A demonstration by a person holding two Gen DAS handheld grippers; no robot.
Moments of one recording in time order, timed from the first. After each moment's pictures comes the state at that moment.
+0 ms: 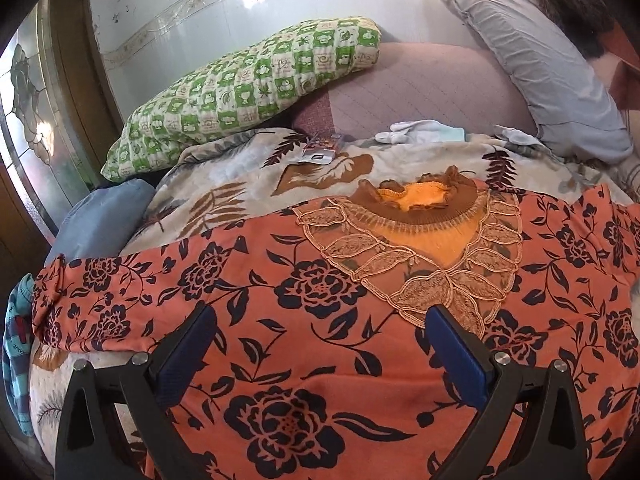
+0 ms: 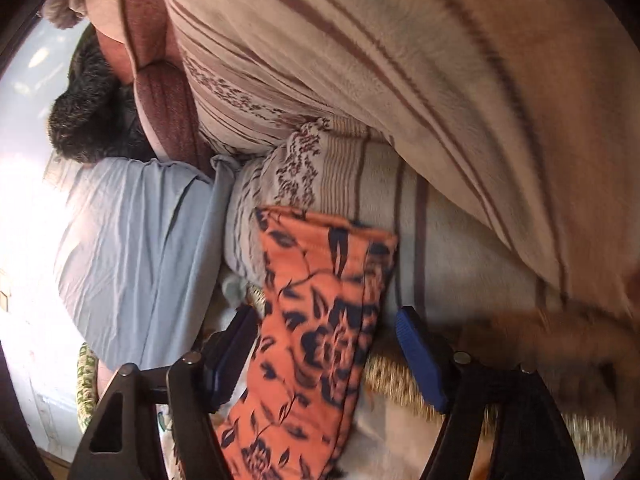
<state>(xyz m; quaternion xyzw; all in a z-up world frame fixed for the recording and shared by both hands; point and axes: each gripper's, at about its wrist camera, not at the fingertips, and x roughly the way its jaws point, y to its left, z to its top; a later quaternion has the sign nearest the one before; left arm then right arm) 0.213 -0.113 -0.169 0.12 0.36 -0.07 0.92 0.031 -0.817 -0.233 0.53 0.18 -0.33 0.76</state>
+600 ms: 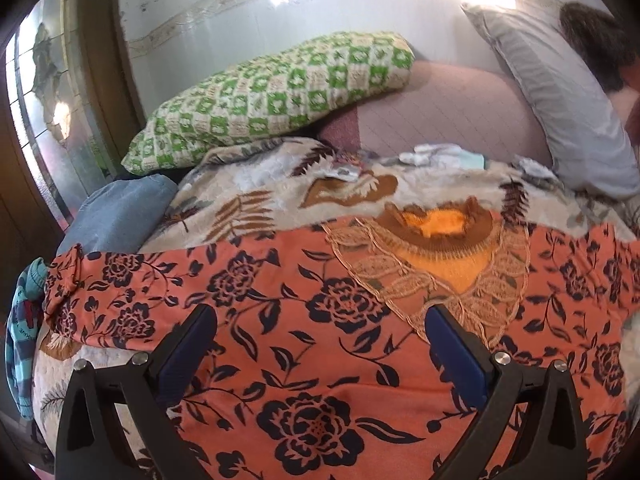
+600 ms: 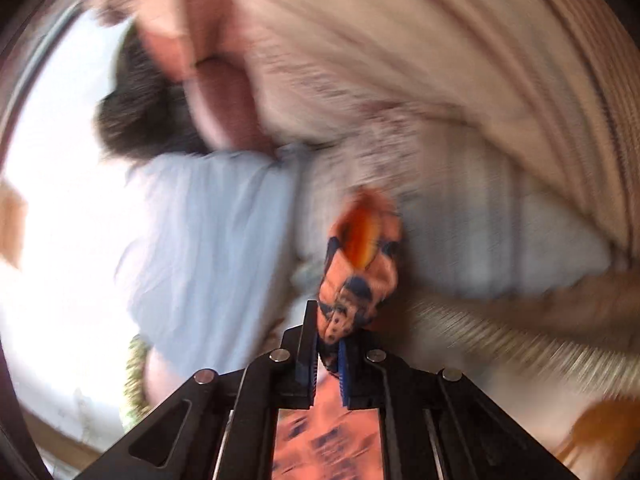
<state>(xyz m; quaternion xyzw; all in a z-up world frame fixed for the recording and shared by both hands) 0.212 -0.086 -0.139 0.09 0.35 -0.04 0.93 0.066 -0.771 -0.183 0.55 0.11 -0.21 0.80</state>
